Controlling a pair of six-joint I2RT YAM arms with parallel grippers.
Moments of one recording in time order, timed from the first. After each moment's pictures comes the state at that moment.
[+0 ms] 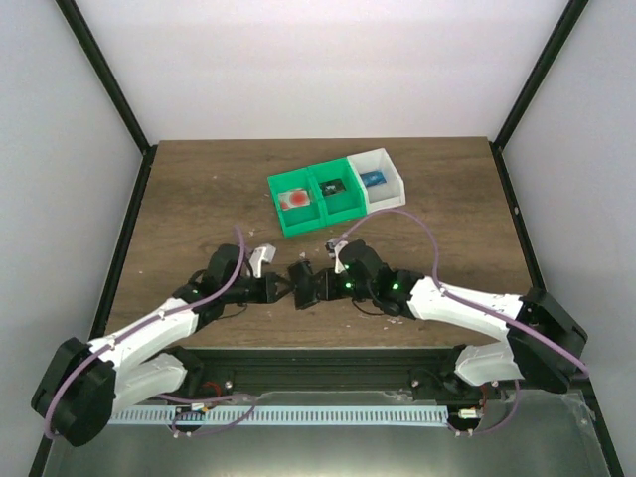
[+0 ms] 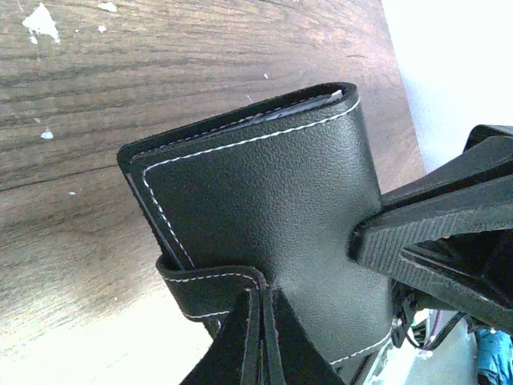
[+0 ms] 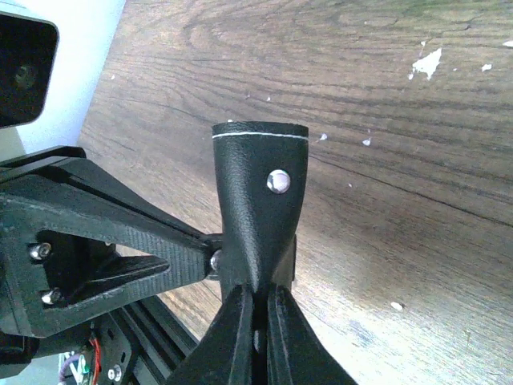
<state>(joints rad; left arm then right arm) -0.58 1.05 0.43 -0.03 0.52 -0.67 0.94 1.31 0.72 -0.04 -0.16 0.76</state>
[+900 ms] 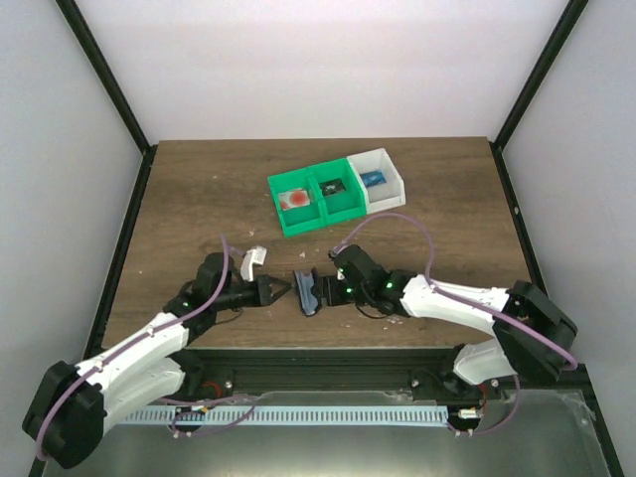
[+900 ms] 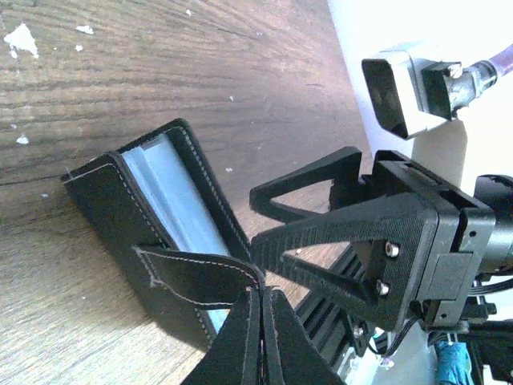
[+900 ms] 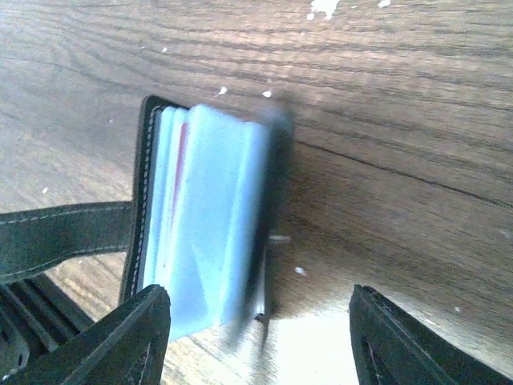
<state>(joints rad) -0.58 0.91 0.34 0.05 0.54 -0.78 0.93 1.38 0.71 -0.16 -0.08 0.71</state>
